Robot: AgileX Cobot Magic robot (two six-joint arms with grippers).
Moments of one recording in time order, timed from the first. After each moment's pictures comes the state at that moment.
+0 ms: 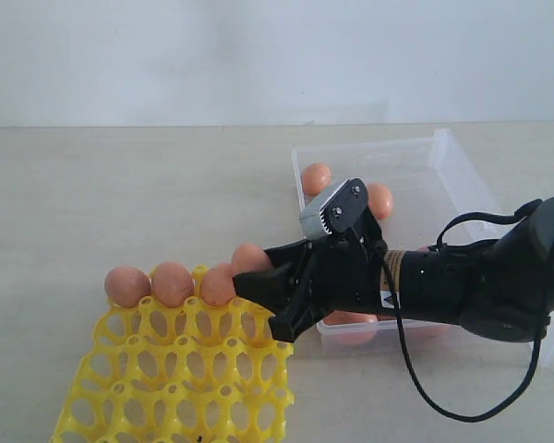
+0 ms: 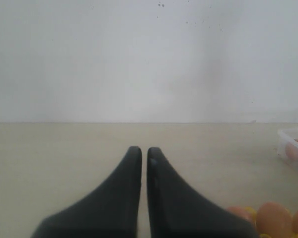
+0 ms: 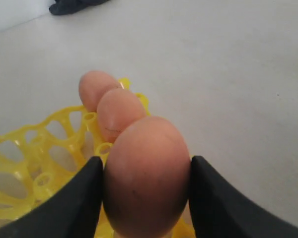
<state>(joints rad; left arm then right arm) -0.05 0.00 0.00 -0.14 0.10 0.12 0.34 1.99 -0.70 -0.80 -0.99 0.50</state>
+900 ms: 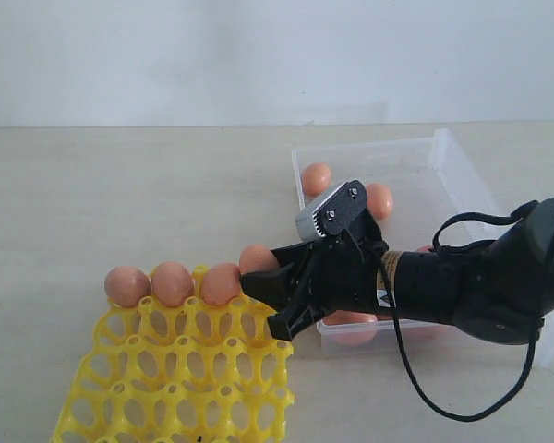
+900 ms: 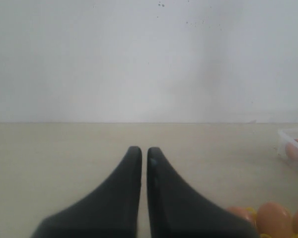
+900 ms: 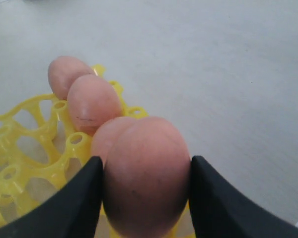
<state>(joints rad) -0.05 0.00 0.00 -0.14 0.10 0.12 0.35 1.99 -0.70 -0.72 -0.92 0.44</state>
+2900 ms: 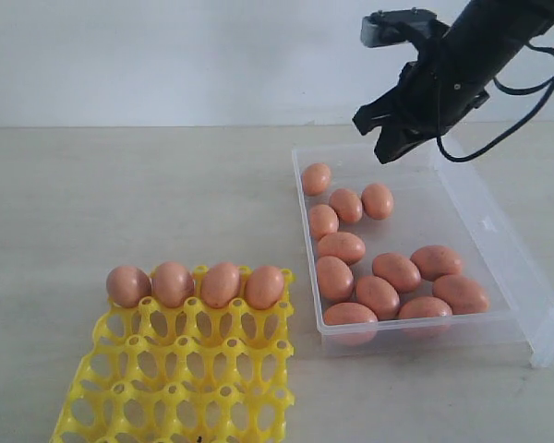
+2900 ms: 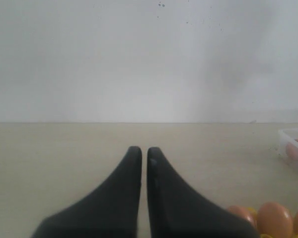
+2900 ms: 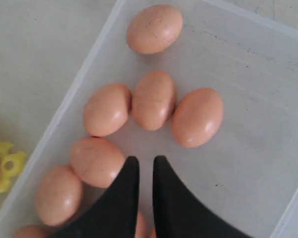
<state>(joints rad) -0.05 0.00 0.00 -0.14 0.10 0.12 0.10 1.92 -1.57 0.33 0.93 -0.44</state>
